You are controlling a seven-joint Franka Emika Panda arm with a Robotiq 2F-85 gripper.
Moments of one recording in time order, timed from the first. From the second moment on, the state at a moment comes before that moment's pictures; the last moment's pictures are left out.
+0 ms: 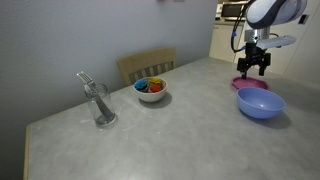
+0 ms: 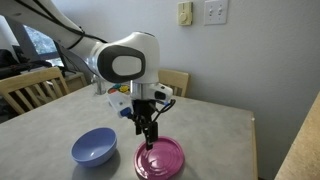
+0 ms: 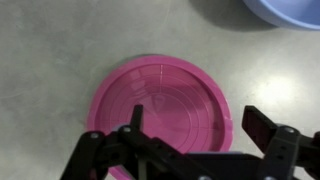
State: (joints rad) arm -0.20 0.54 -0.19 -1.90 0.02 2.24 0.10
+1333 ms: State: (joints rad) arm -0.22 0.75 -0.14 -1.75 0.09 2.47 0.09
